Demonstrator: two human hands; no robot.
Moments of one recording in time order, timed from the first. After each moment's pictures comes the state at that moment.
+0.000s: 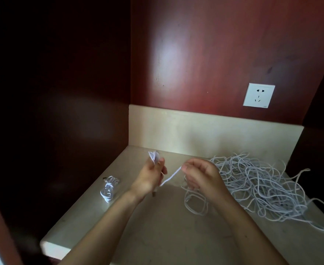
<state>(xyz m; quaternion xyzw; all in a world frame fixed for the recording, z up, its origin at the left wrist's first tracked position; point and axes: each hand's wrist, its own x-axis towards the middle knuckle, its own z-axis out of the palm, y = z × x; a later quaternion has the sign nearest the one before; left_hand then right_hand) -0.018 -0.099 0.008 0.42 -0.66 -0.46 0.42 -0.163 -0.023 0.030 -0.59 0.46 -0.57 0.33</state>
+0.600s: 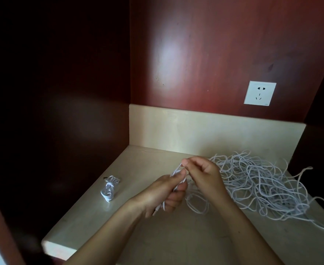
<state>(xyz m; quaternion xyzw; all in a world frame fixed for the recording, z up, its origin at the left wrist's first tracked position) -0.023 -0.060 0.012 0.26 -0.62 -0.70 0.23 -0.169 -0.041 0.014 -0.57 0.48 -0.62 0.24</state>
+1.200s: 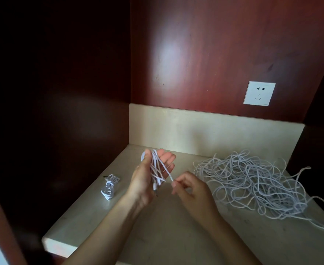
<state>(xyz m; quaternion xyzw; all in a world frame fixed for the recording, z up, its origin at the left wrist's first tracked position) -0.024 -0.083 0.015 0.20 -0.30 -0.77 0.53 -0.161 -0.028 -0.032 -0.67 0.53 -0.51 0.12</state>
